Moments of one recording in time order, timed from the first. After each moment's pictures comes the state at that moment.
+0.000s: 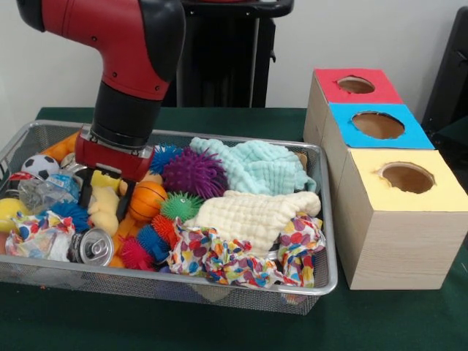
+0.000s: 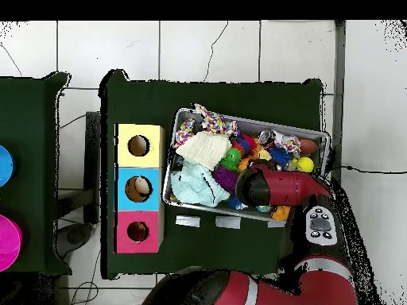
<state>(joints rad) -0.35 -0.39 -0.15 1.44 -0.45 0.21 1.84</state>
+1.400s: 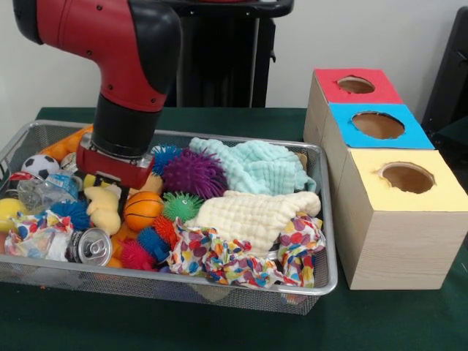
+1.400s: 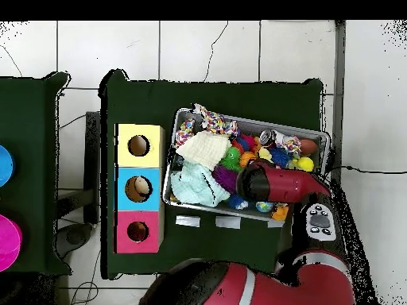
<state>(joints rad) -0.34 -0.35 -0.16 1.42 -0.38 0.23 1.84</state>
